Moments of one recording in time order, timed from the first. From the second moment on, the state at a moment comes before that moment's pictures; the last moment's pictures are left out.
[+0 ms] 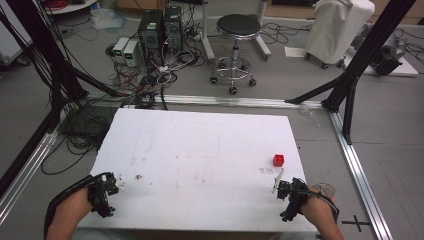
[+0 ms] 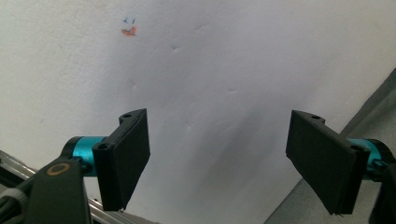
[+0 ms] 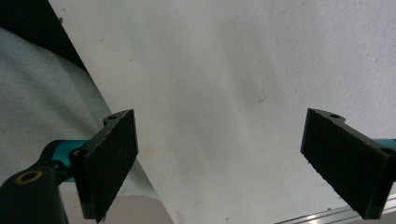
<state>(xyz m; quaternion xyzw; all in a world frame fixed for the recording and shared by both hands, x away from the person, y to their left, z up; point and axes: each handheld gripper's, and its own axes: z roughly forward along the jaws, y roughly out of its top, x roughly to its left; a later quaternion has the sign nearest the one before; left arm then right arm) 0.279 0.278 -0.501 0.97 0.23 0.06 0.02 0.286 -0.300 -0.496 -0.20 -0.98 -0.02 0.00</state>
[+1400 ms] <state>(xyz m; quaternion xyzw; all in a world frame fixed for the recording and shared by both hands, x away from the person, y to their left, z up) 0.280 0.274 -0.506 0.97 0.23 0.07 0.02 0.315 -0.325 -0.486 -0.15 -0.99 -0.02 0.00</state>
